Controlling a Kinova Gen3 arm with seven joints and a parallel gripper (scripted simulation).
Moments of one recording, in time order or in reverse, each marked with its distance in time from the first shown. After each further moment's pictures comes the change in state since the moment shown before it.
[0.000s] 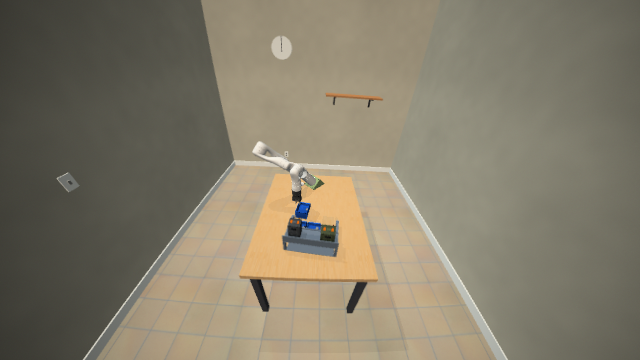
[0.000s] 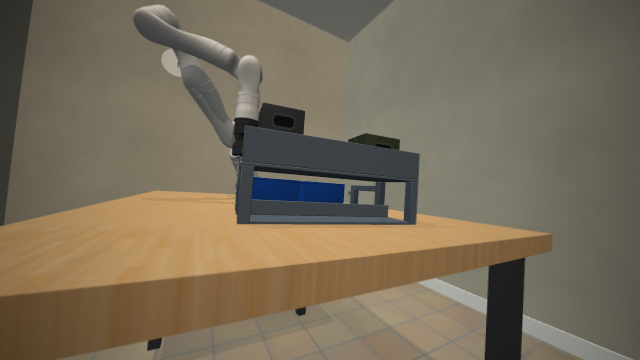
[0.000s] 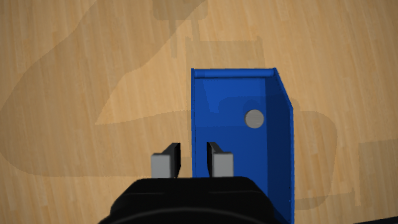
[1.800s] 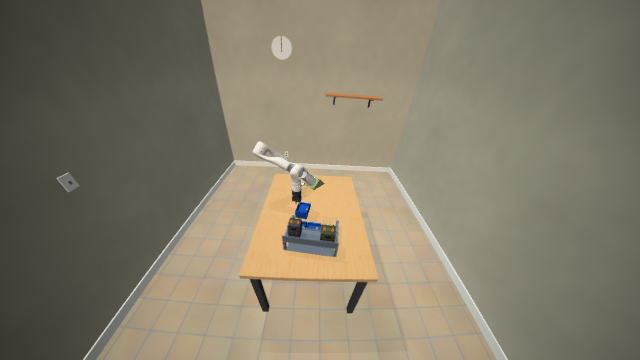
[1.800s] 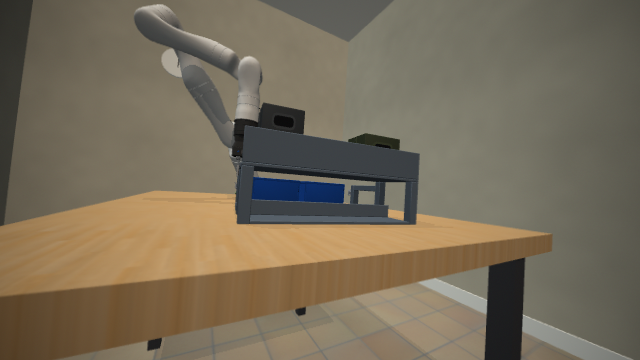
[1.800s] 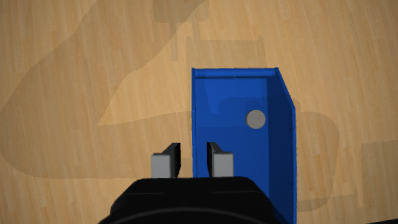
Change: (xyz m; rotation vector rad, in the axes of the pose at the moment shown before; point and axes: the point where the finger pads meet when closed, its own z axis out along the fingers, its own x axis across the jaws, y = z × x) arm 0.000 0.000 0.004 0.001 -0.003 -0.001
